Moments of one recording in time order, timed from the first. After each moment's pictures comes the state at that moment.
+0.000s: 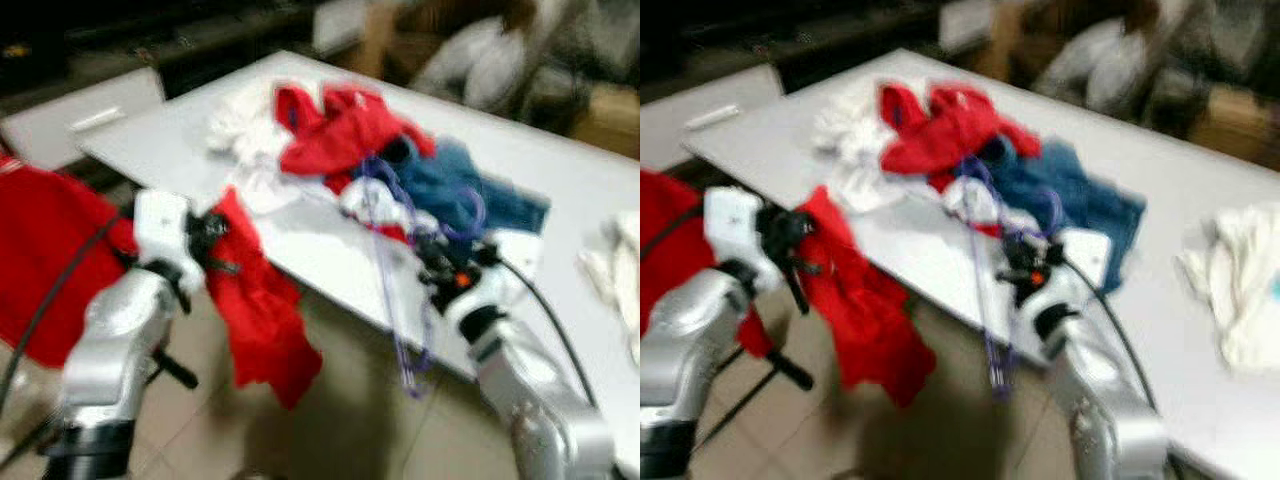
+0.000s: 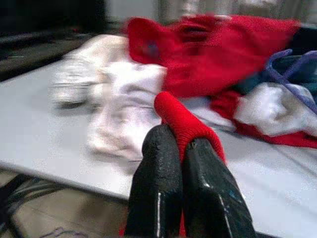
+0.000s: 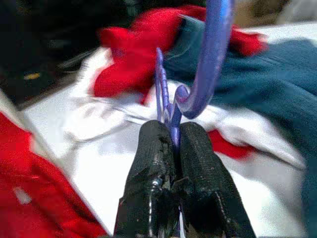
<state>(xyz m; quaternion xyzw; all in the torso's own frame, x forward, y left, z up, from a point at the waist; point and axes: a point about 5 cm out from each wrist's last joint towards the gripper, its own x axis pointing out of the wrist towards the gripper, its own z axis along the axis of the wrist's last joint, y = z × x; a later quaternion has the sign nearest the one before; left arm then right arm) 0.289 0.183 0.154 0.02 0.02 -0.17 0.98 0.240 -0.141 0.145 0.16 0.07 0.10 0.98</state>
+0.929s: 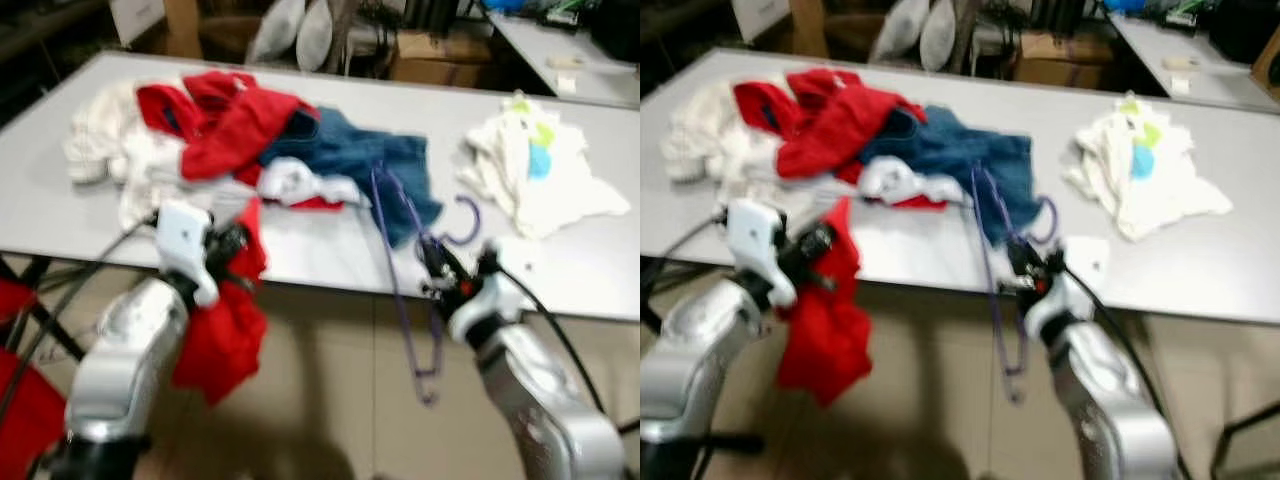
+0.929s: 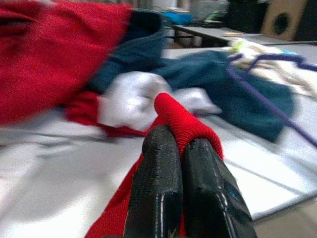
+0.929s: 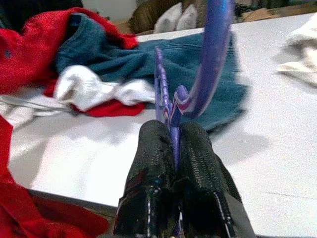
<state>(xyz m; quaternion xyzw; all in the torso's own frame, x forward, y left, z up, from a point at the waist) 0.273 0.168 0.148 0.02 0.02 -0.24 0.97 0.234 -0.147 0.144 0.11 0.07 0.11 0.99</state>
